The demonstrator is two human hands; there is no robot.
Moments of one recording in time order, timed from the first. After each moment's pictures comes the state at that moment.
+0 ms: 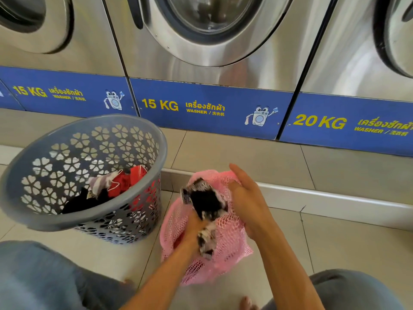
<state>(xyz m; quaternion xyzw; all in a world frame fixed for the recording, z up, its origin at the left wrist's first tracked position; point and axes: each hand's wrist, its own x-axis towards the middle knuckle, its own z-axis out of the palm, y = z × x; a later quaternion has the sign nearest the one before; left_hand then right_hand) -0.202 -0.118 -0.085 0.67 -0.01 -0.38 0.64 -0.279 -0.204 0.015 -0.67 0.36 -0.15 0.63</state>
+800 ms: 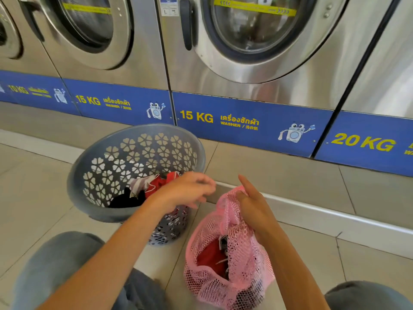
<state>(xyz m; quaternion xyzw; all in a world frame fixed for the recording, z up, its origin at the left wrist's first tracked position) -0.101 -0.038 0.035 0.82 -0.23 -0.35 0.40 -0.239 -0.167 0.019 -0.72 0.32 -0.08 0.61</state>
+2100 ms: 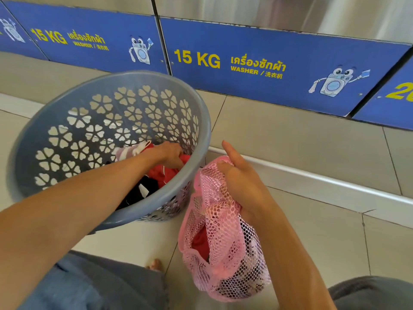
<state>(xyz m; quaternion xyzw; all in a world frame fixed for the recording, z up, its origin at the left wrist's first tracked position) 0.080 -0.070 -0.102 0.90 -0.29 -0.33 -0.05 -0.131 -0.175 -0.043 -0.63 0.34 0.01 0.70</state>
